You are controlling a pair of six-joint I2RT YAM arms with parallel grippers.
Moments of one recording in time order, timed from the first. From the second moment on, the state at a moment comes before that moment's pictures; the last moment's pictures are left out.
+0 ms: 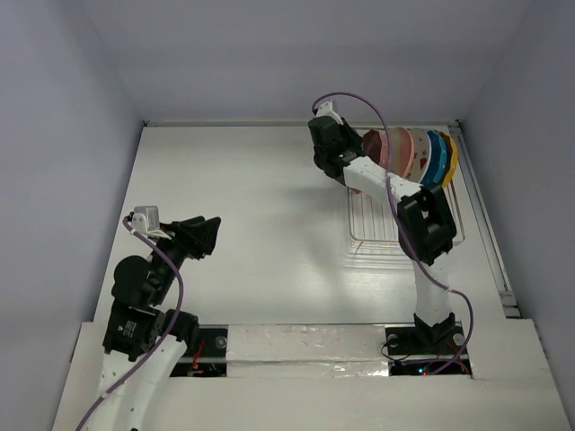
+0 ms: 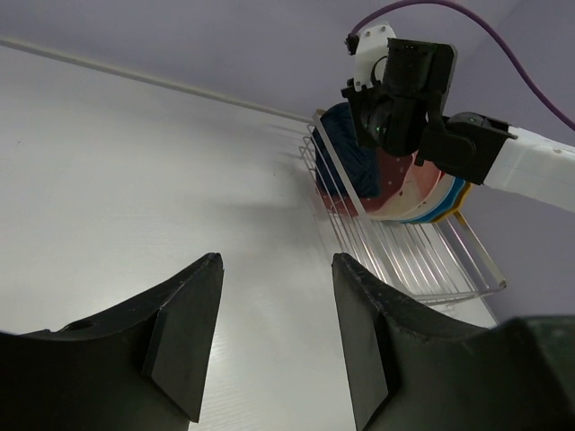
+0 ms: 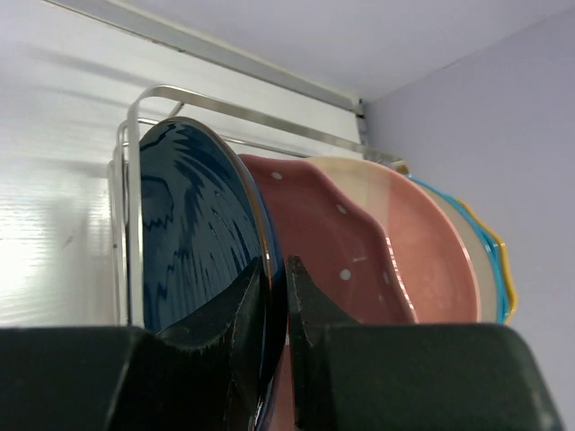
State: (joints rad) left arm -0.29 0.24 0.60 -0.32 0.08 -0.54; right arm 0.55 2.08 1.72 -0.12 1.03 -0.37
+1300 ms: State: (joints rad) left arm -0.29 0.24 0.60 -0.32 0.08 -0.54; right arm 0.66 1.72 1.64 -0.17 0.82 0.03
